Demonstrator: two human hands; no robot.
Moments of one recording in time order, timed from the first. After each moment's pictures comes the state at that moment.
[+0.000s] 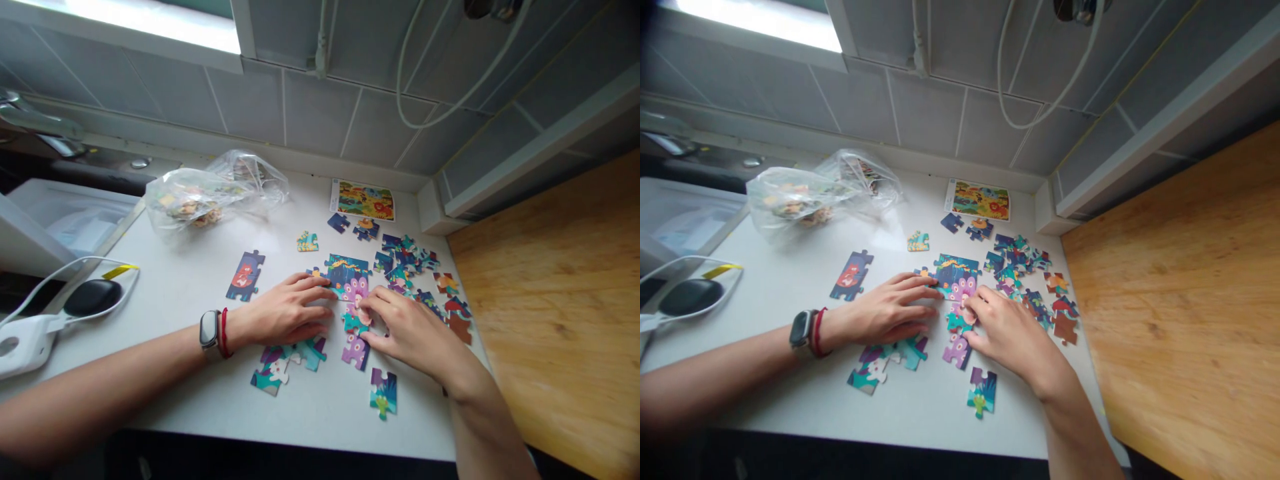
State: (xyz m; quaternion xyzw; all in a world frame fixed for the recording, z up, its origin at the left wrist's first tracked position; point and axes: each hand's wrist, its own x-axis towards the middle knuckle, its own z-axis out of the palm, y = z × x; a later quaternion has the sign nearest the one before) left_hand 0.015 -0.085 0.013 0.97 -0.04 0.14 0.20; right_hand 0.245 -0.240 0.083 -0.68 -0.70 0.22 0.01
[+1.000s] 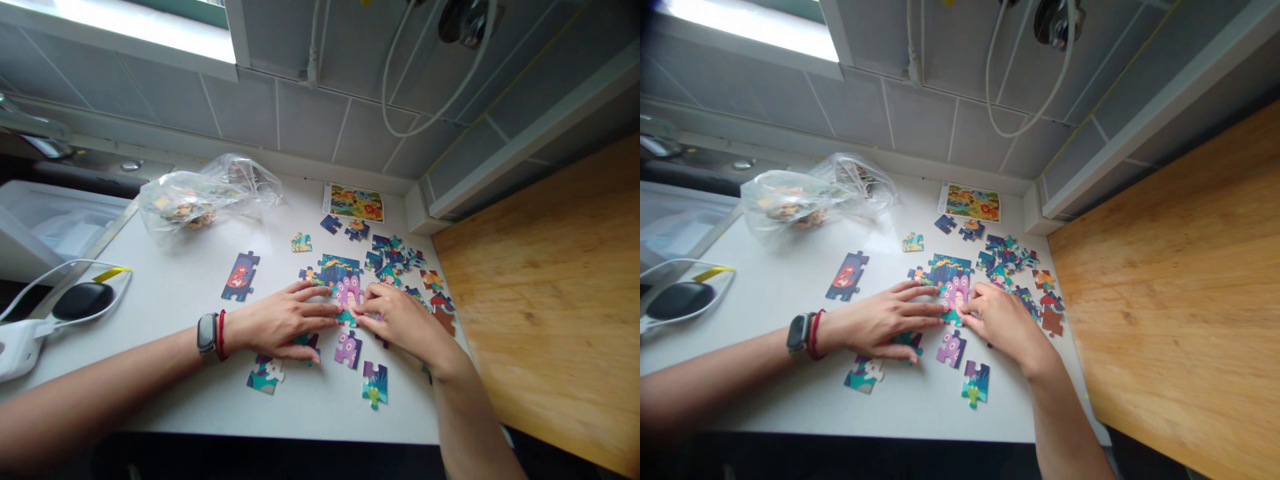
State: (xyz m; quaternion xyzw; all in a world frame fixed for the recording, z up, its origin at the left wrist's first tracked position) left_hand 0.015 -0.090 0.020 0.95 -0.11 0.12 0.25; right_hand 0.256 -0.237 0.076 -0.68 -0.70 0.21 0.03
